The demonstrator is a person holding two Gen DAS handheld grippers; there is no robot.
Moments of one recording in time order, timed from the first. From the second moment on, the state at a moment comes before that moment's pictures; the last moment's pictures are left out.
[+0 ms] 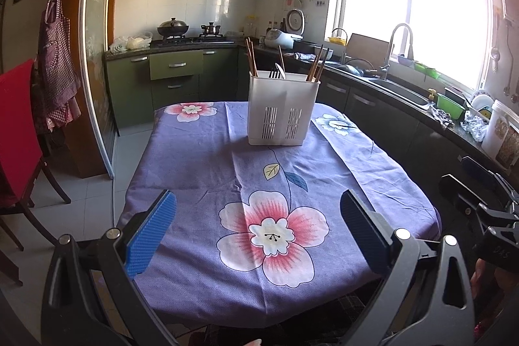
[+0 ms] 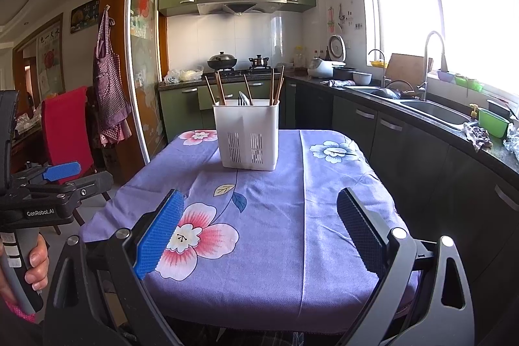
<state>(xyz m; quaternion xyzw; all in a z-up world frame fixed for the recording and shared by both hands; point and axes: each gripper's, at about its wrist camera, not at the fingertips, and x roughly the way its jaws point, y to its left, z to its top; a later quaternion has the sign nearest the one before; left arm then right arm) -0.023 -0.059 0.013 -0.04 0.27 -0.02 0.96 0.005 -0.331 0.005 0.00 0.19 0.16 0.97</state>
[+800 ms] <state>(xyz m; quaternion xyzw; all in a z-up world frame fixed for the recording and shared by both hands) -0.018 -0.055 0.008 -0.05 0.27 -0.02 0.96 0.009 -0.327 -0.002 0.00 0.20 0.16 0.97</state>
